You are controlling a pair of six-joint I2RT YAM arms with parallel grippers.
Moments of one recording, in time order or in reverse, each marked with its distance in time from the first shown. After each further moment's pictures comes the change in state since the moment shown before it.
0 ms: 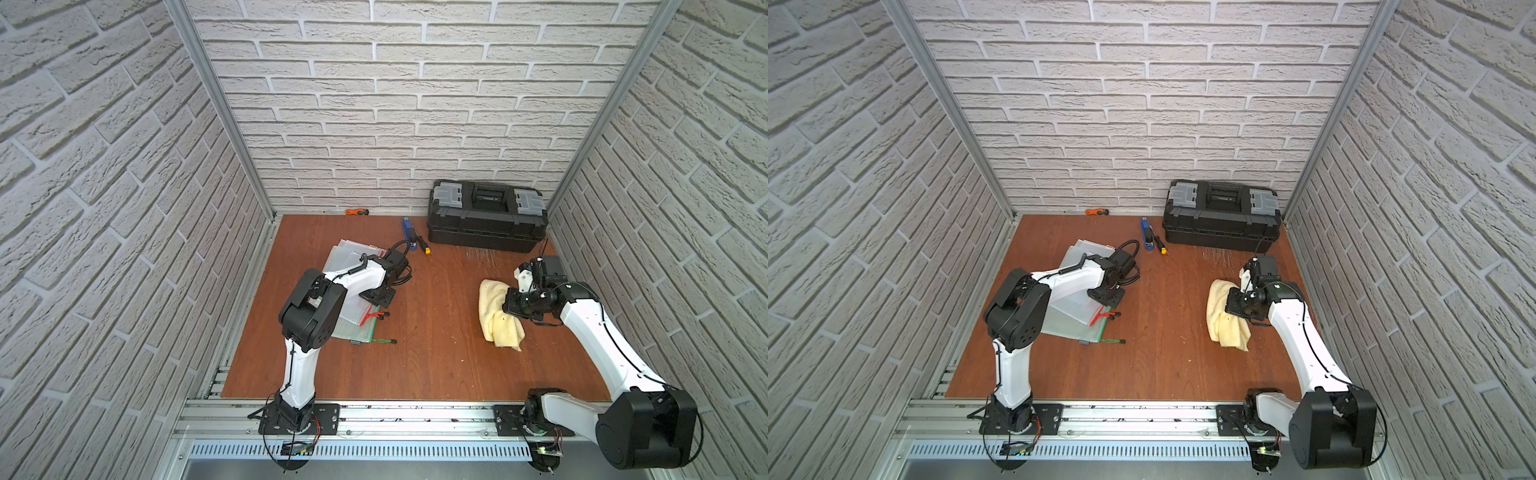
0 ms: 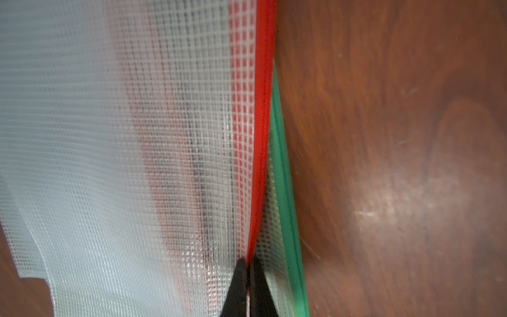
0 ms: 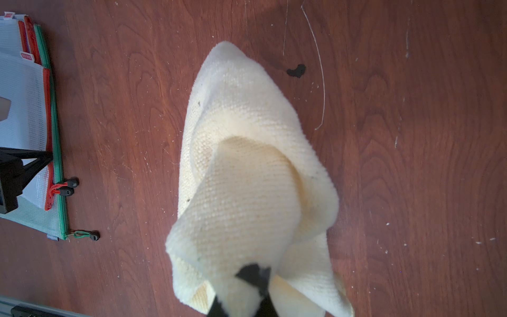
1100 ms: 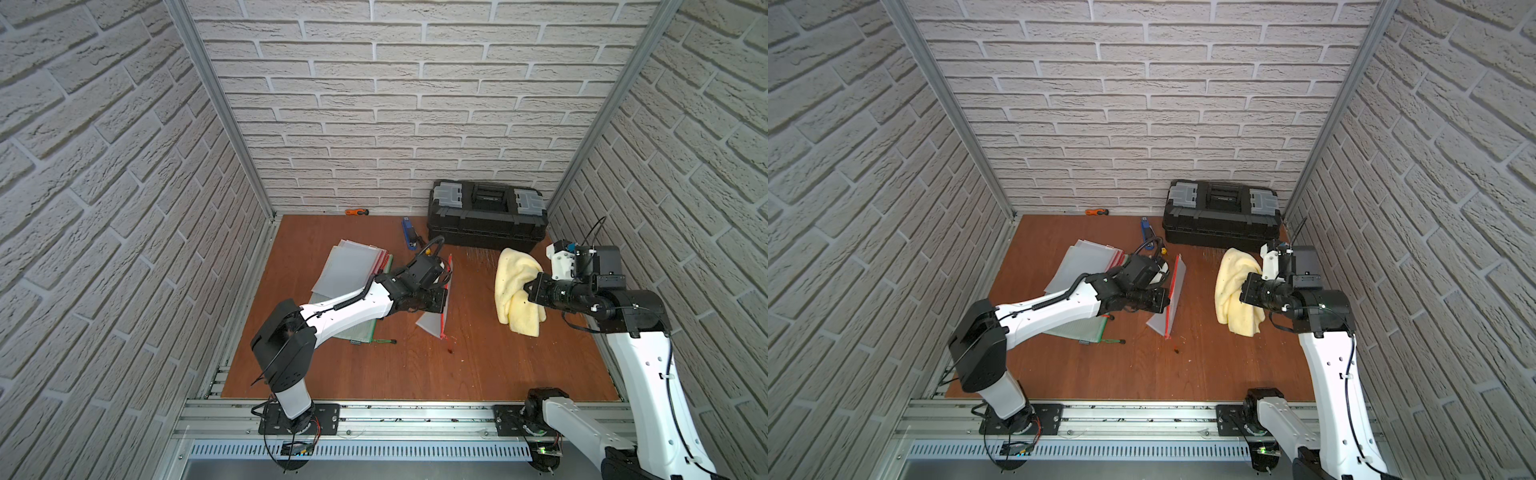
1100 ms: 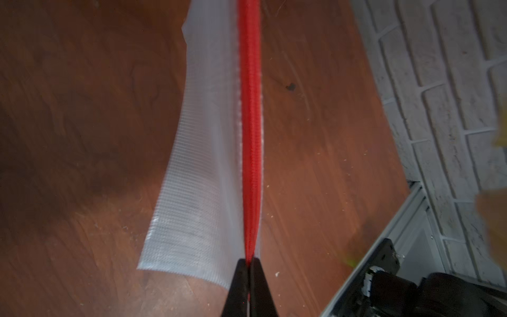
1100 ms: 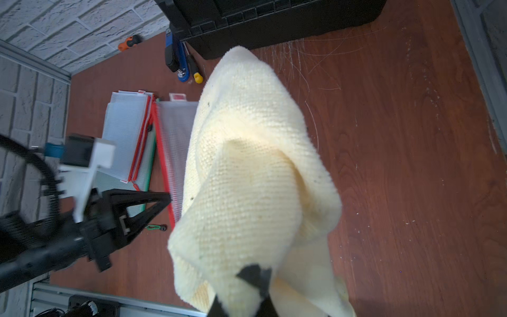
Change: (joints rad) left arm -0.310 -0.298 -0.143 0.428 0.435 -0.493; right arm 0.000 -0.213 0.405 -0.320 -0.021 0.027
